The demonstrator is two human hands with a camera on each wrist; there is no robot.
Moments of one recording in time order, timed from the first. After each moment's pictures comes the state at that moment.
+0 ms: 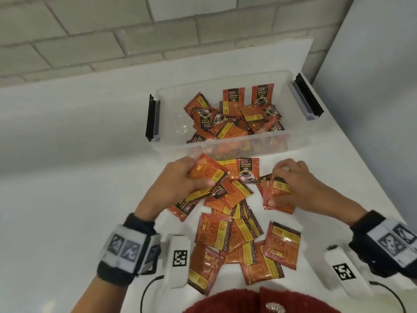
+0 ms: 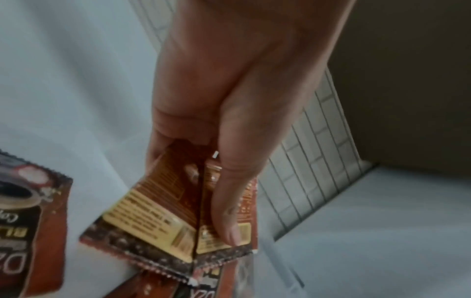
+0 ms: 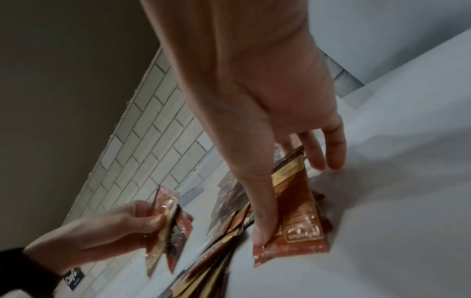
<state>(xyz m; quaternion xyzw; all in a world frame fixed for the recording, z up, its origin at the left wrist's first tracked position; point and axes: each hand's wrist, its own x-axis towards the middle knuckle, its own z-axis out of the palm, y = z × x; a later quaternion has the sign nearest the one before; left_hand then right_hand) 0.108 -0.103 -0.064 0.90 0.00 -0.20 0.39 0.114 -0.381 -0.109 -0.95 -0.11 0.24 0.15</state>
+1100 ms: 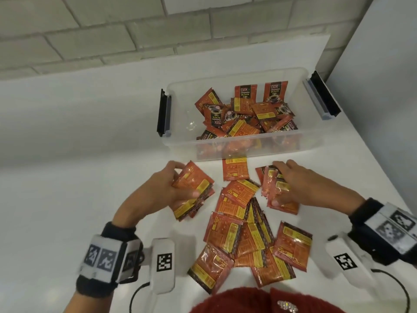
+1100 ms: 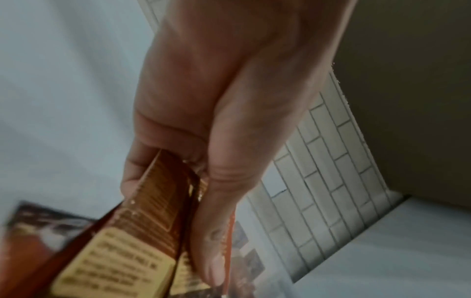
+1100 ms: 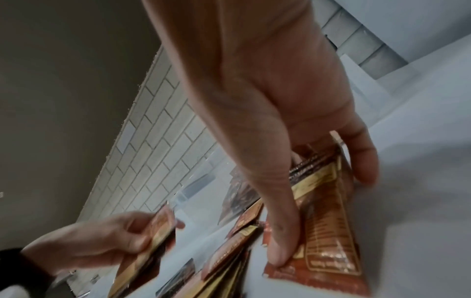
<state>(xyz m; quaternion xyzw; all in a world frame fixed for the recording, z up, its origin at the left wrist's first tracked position) 0.093 -0.059 -0.063 0.87 0.08 -0.28 0.40 0.129 -0.356 -0.104 -0.94 -0.12 0.29 0.10</state>
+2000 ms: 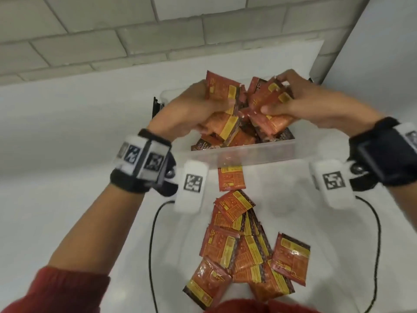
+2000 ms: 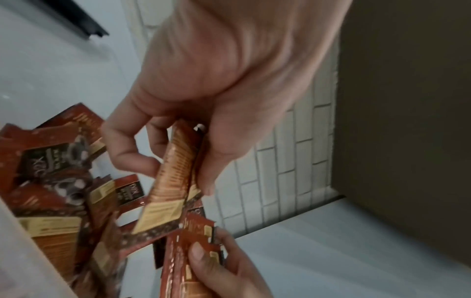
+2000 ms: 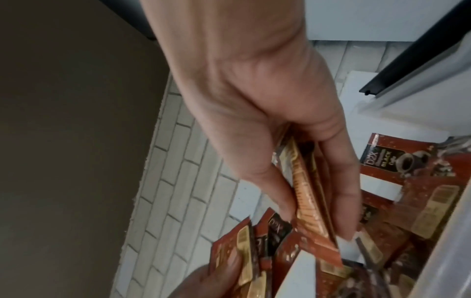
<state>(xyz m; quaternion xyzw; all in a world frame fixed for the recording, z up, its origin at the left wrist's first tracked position) 0.212 -0.130 0.014 0.84 0.00 -0.18 0.51 0.237 -0.350 -0.007 -0.86 -0.02 0.17 0.49</state>
